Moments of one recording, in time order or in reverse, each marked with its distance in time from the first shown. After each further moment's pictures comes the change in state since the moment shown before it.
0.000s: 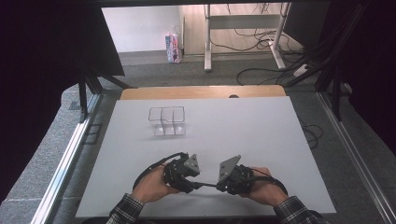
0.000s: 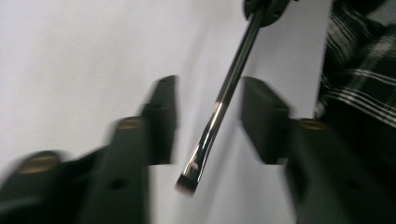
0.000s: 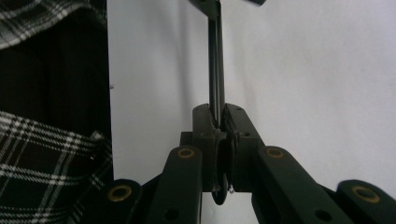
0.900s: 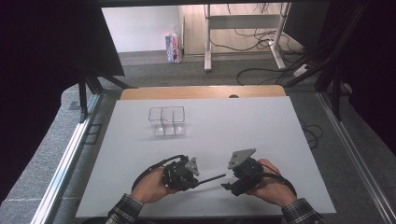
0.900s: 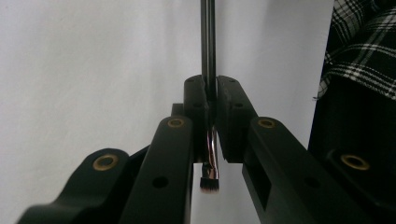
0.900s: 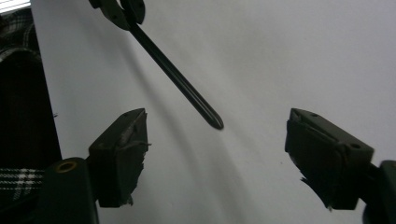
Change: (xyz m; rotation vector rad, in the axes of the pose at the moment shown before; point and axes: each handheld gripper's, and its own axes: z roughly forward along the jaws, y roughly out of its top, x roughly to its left) left arm -0.001 -0.003 0.008 0.076 -0.042 0.027; right arm -0.011 -0.014 -0.017 -0.076 -0.161 0.186
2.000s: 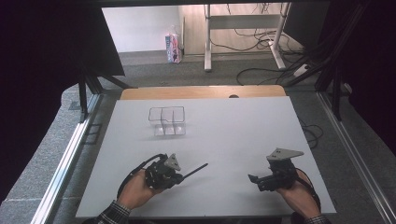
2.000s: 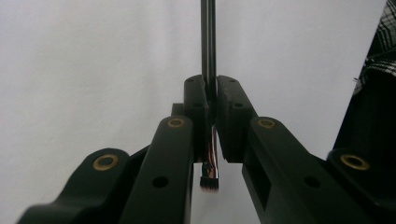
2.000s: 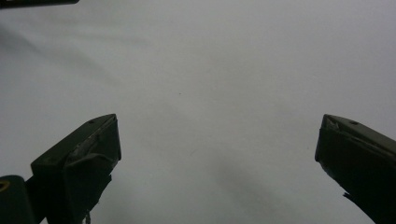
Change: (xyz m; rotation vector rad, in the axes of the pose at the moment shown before) left arm 0.008 -0.046 -0.016 -0.054 0.092 -0.177; right arm -0.026 -0.078 -0.040 -0.151 -0.218 0.395
